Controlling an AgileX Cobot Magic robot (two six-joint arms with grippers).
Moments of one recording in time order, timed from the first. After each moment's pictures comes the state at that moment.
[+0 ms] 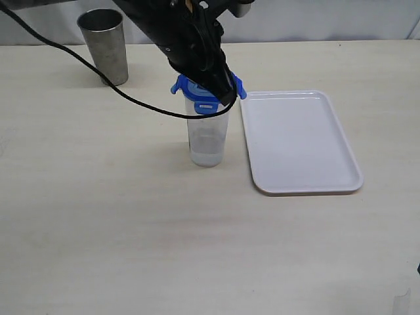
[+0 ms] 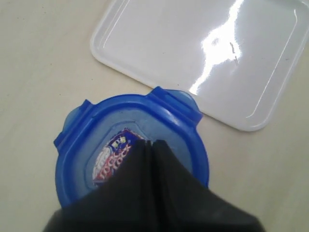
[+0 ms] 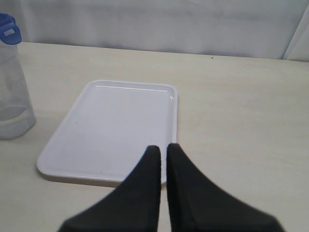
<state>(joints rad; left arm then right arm) -0.69 1.88 -1.57 -0.14 0.78 0.50 0.10 0.00 0.00 -0.09 0.35 0.02</state>
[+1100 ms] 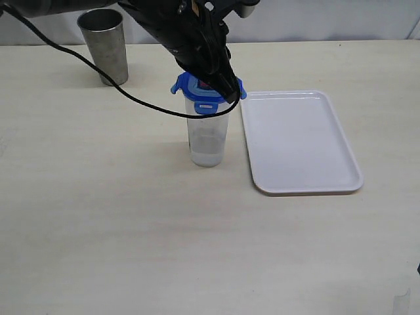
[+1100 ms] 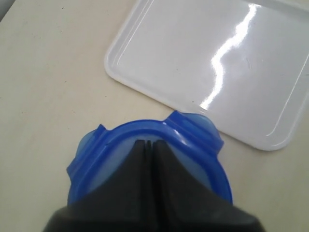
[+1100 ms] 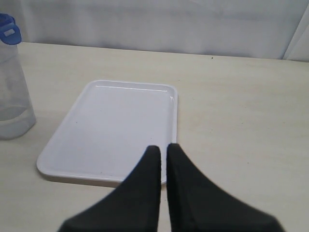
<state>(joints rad) -0.70 1.92 -1.58 -0.11 0.69 0.50 0.10 0.00 0.00 -0.09 0.35 0.02</state>
